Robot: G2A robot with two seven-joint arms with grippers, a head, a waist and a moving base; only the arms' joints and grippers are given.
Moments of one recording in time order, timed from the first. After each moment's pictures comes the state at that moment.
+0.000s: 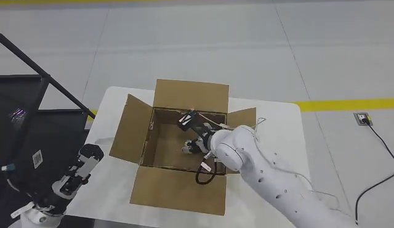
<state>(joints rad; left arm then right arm) 1.66 -1.17 -1.98 -2.01 -0.07 -0.56 -0.58 -0.50 -1.38 0.71 -1.37 -0.95 -0.01 1.01</state>
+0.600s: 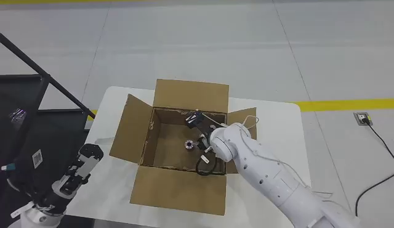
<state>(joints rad) 1.65 -1.17 -1.98 -2.01 -0.07 -0.56 -0.58 -0.41 -1.46 0.63 -1.05 -0.98 0.03 0.95</state>
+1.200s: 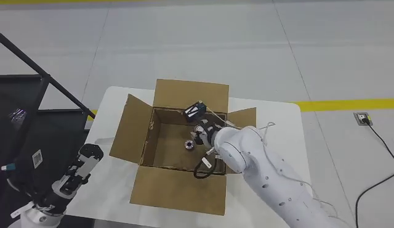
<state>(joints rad) 1.65 -1.17 -1.98 -2.01 -0.07 -0.56 -0.58 -0.63 -1.38 0.88 -1.61 -1.09 0.07 1.05</state>
